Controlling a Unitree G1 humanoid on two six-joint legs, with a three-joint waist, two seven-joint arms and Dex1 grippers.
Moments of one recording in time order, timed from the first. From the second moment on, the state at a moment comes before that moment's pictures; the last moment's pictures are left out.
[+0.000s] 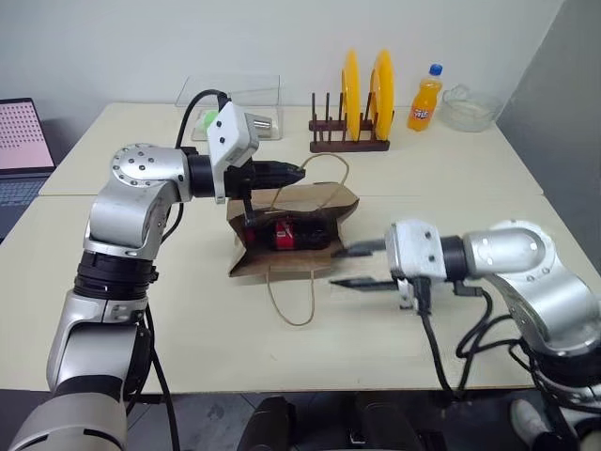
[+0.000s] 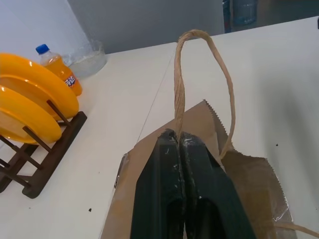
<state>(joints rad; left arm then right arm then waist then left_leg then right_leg) -0.87 0.67 -0.07 0.11 -0.34 0.36 -1.17 -0.62 -0.58 0.22 -0.56 0.26 0.59 1.06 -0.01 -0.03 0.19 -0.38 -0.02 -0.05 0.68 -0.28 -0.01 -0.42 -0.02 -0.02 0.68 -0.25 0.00</state>
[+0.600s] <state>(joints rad) -0.88 0.66 -0.07 0.13 -0.33 0.36 -1.19 -0.91 -0.31 0.73 0.00 -0.35 0.40 0.81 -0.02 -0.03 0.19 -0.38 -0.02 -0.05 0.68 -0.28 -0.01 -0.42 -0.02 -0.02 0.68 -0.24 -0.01</state>
